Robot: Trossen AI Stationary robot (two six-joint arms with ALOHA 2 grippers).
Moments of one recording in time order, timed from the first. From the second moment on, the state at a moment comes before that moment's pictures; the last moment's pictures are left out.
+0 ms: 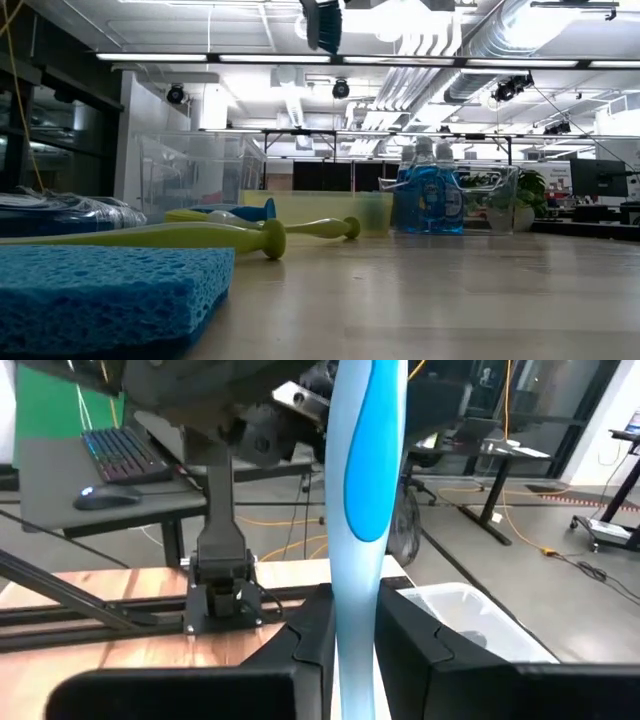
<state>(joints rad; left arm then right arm) -0.02 0.94 0.84 0.44 -0.30 -0.27 0.04 1.66 1.49 0.05 0.33 -0.05</state>
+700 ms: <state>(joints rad) -0.02 0.94 0.84 0.45 -0.29 -0.29 0.04 1.66 1.49 0.05 0.32 -0.03</state>
